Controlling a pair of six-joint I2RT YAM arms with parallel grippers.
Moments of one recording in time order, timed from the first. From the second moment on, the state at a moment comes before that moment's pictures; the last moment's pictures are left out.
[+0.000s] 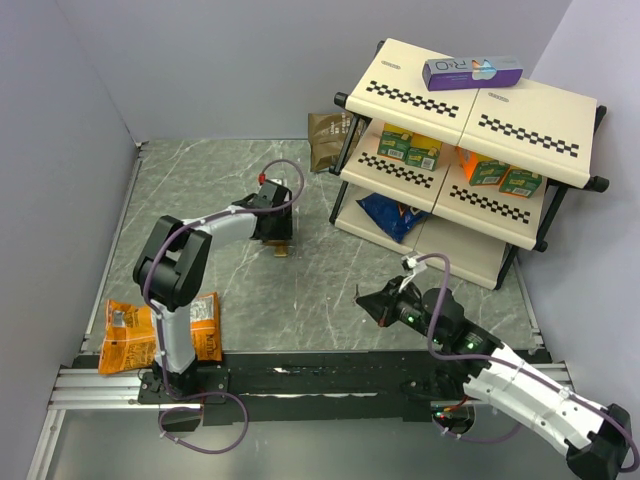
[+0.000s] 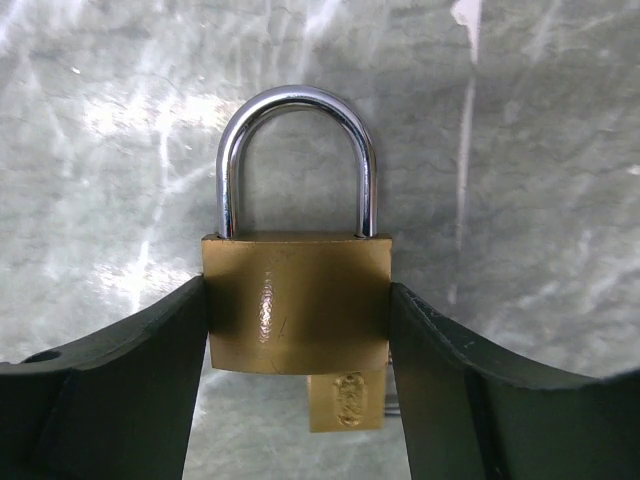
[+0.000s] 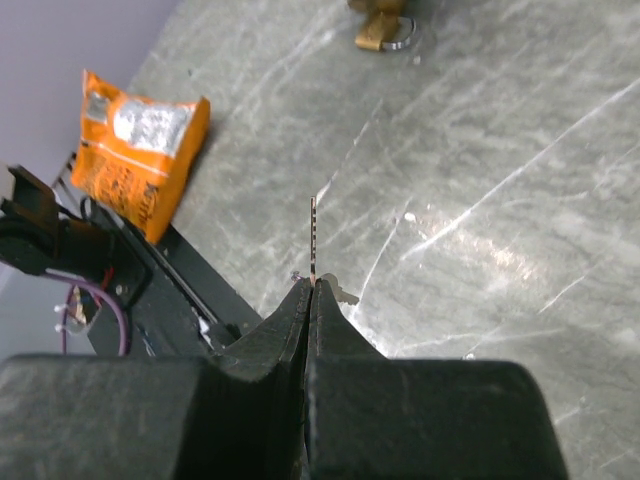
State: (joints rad) left arm -0.49 1.95 1.26 -0.29 -0.22 -0.43; right arm 0.81 0.42 0.24 -0.07 -0.03 0.59
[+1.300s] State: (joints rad) left arm -0.55 1.38 0.84 -0.13 -0.03 -0.65; right arm 0.90 1.36 0.52 0.47 -0.19 0.73
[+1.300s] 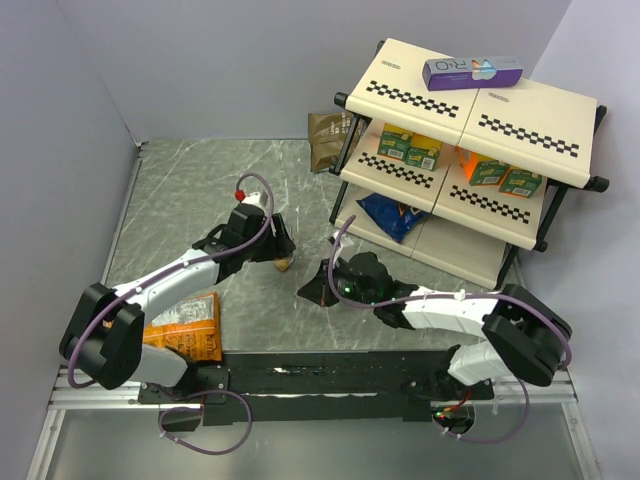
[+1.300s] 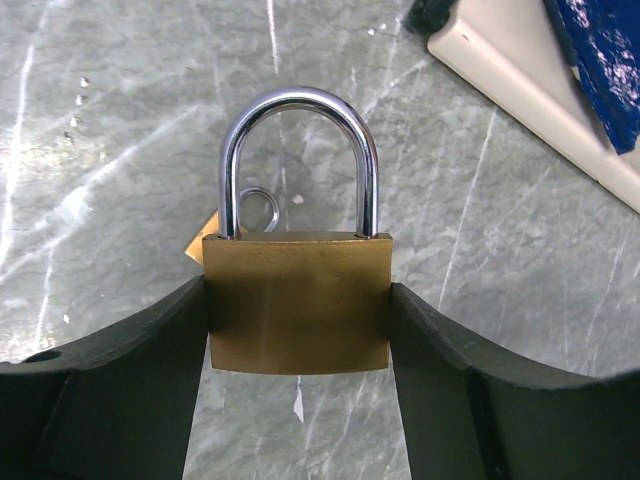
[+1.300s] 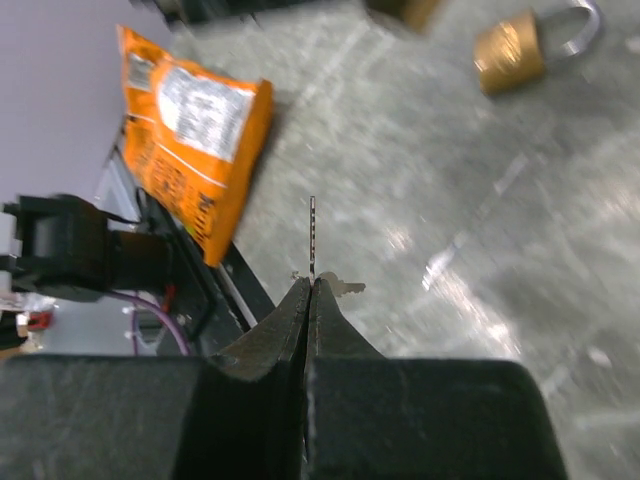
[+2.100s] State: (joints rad) left arm -0.57 1.36 0.84 -0.13 -0.03 -0.65; right arm 0.79 1.53 0.63 0.61 -0.35 0.81
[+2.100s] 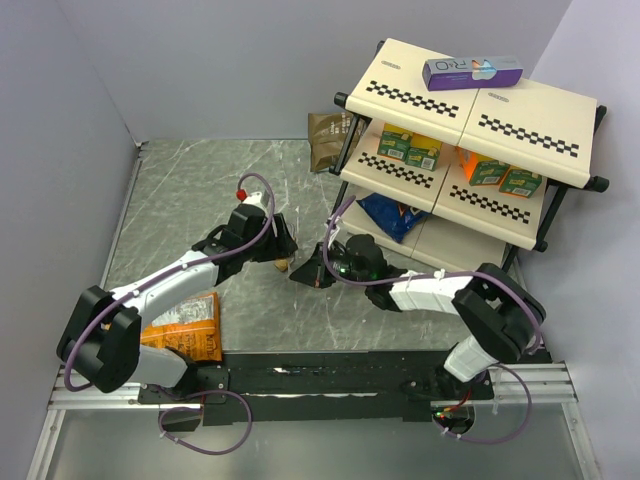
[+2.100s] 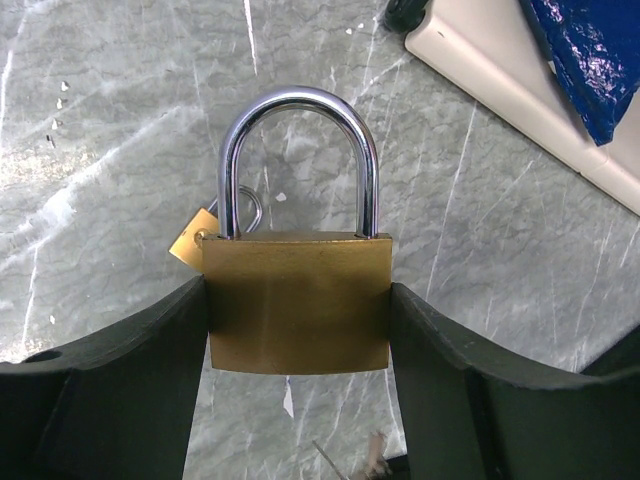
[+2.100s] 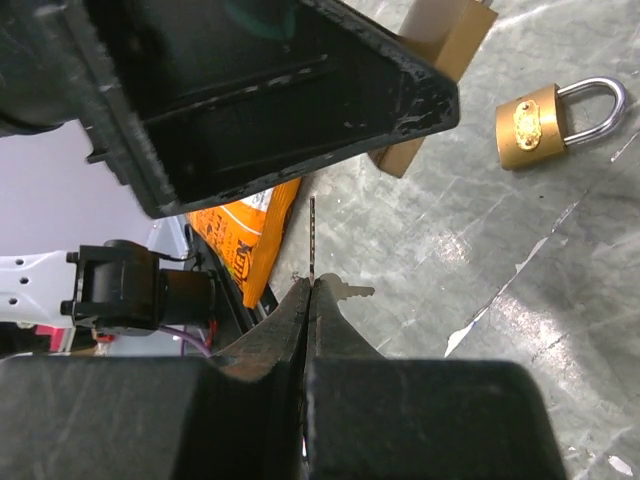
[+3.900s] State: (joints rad) left arm -0.58 1.36 0.84 -0.12 -0.02 -0.64; right arm 0.73 1.67 0.71 0.65 -0.48 0.85
